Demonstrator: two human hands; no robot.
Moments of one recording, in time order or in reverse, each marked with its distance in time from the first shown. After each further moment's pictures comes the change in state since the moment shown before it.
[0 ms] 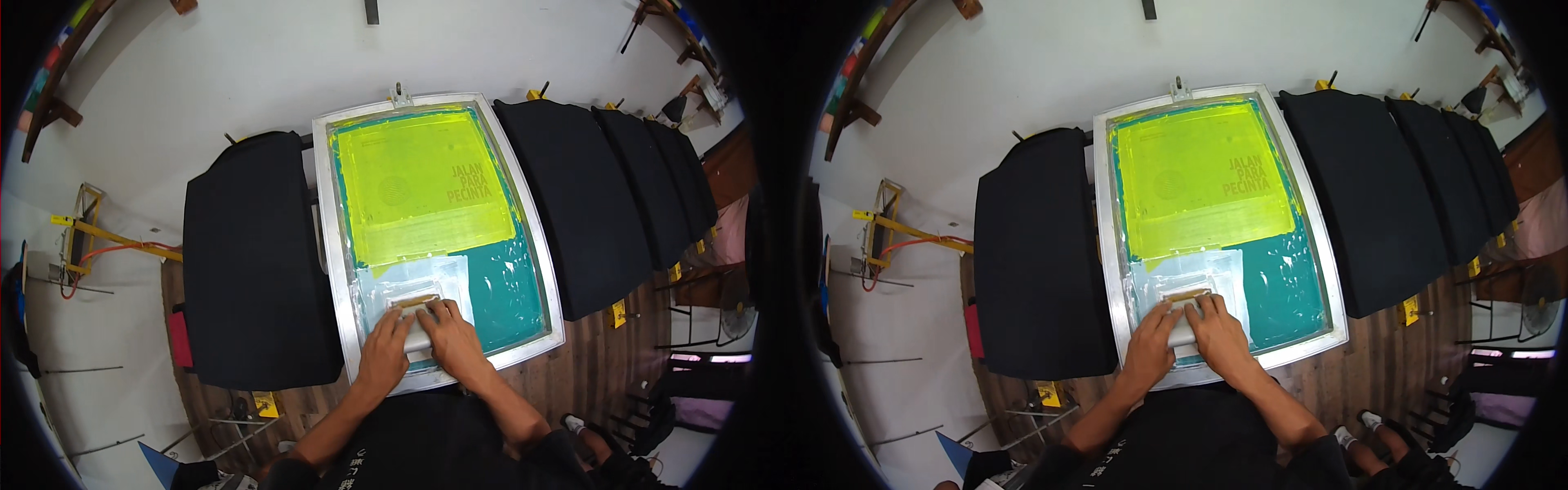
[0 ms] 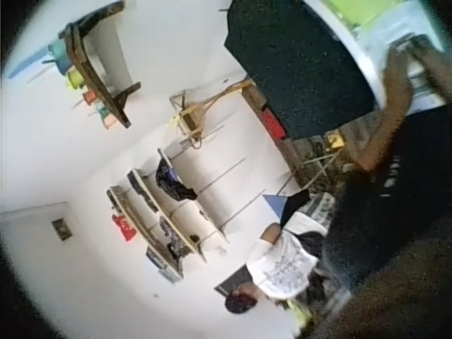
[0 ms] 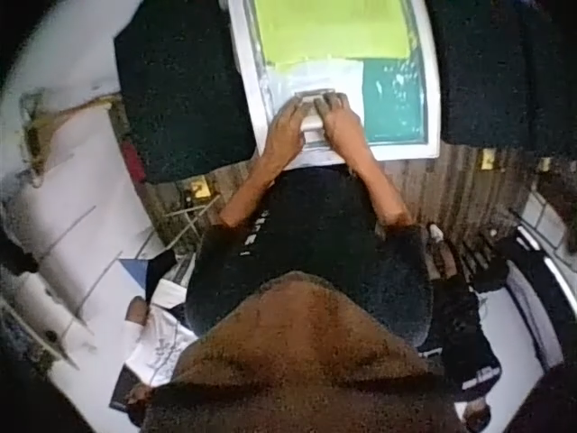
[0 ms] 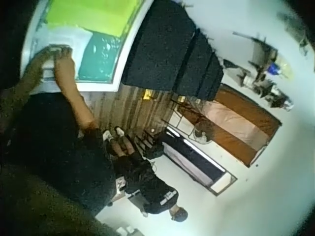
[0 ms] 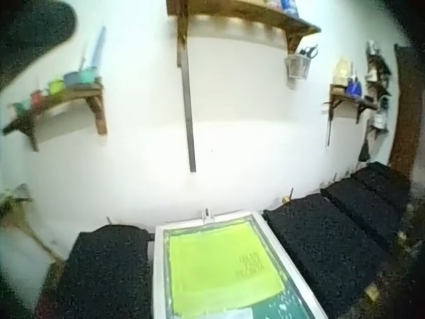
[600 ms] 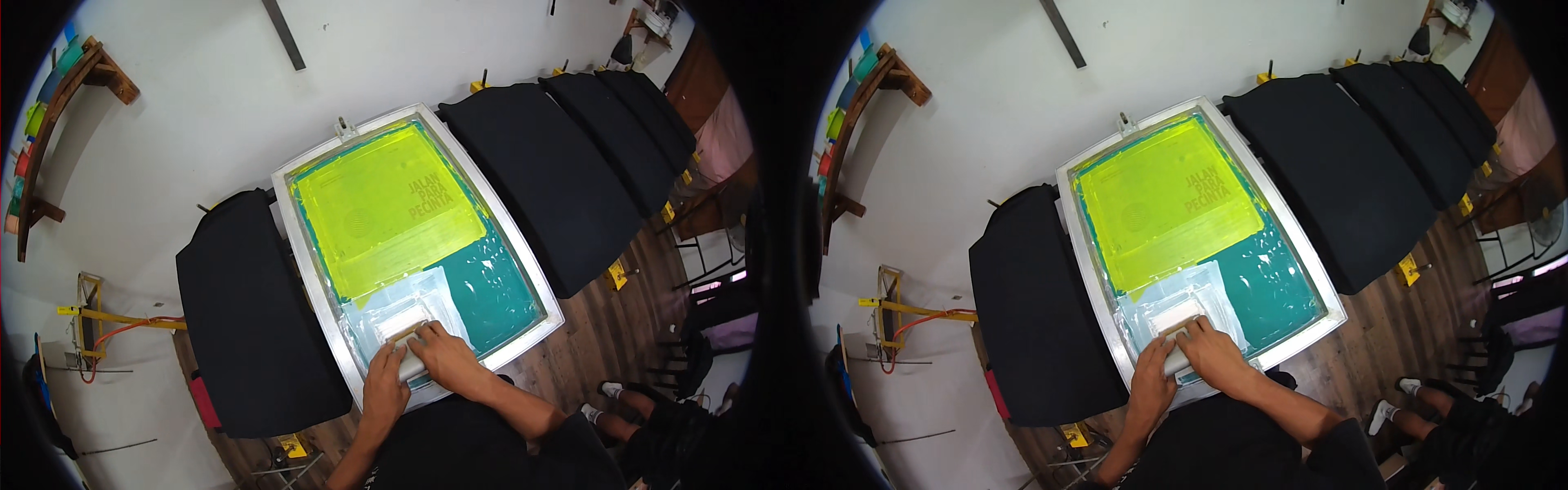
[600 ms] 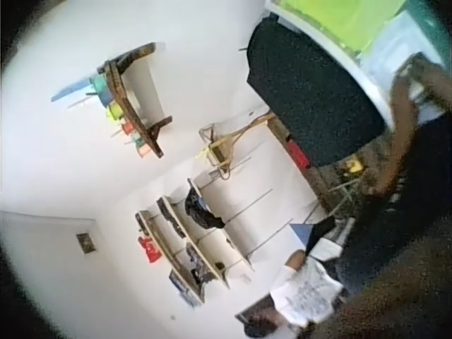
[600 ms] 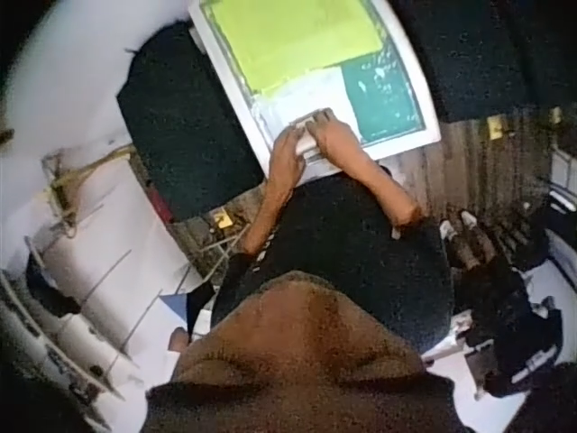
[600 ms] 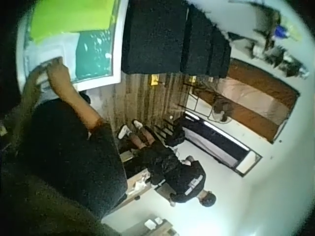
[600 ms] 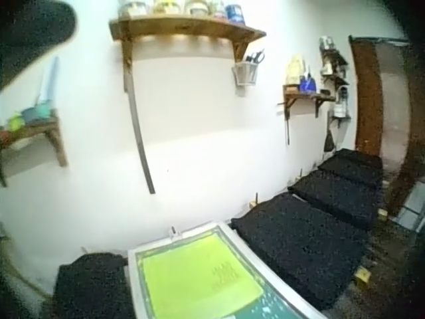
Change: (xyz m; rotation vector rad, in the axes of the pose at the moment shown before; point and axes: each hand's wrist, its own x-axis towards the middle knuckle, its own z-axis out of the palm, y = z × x) left_hand -0.014 0.012 -0.003 -0.057 -0.068 -0.061; right_hand -0.014 0.004 0.003 0.007 0.038 -0.048
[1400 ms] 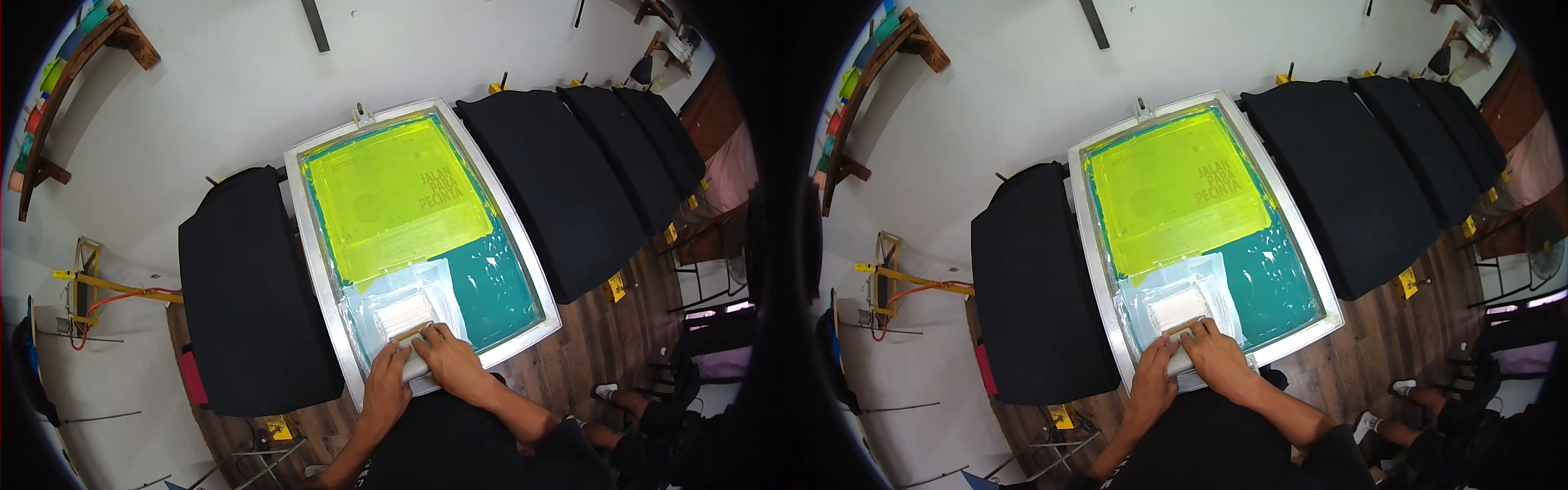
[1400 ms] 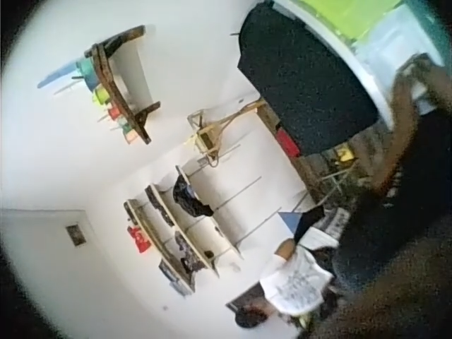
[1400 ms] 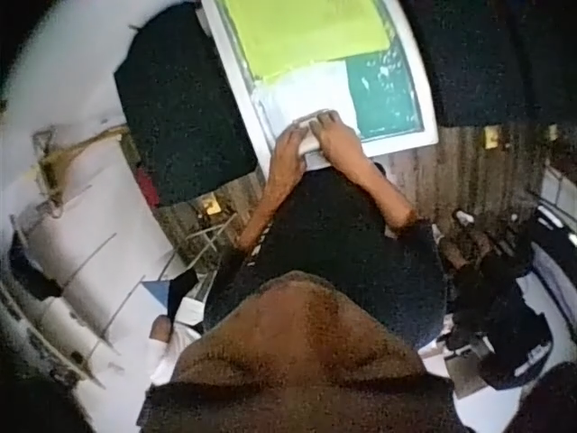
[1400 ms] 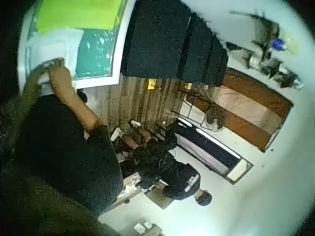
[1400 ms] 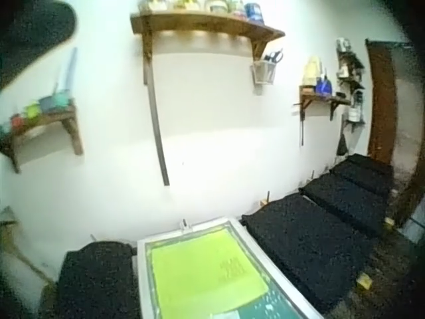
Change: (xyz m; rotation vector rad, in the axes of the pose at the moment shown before) left_hand -0.019 0.014 0.008 -0.025 0.015 -0.048; right_hand -0.019 -0.009 -0.012 0.026 -0.199 0.048
